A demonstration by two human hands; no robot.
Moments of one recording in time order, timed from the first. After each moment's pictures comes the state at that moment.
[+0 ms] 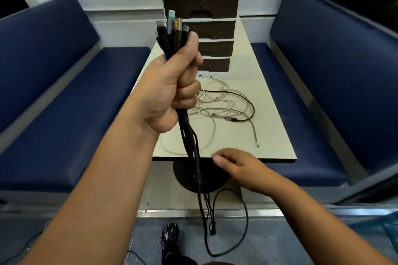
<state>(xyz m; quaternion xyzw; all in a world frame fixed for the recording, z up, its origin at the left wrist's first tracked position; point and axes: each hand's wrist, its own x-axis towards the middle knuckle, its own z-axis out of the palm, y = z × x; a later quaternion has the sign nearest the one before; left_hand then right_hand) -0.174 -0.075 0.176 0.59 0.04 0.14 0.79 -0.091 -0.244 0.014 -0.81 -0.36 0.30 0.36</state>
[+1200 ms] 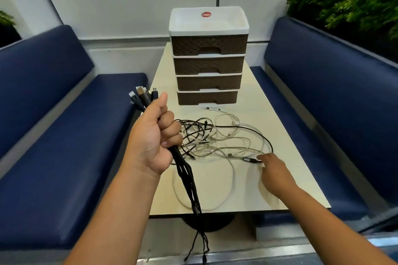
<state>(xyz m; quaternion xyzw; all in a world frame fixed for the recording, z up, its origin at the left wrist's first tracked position) -0.131 0.045 0.143 0.40 0.16 0.21 0.88 0.040 -0.183 -0.053 -0.96 -0.20 0.08 0.18</state>
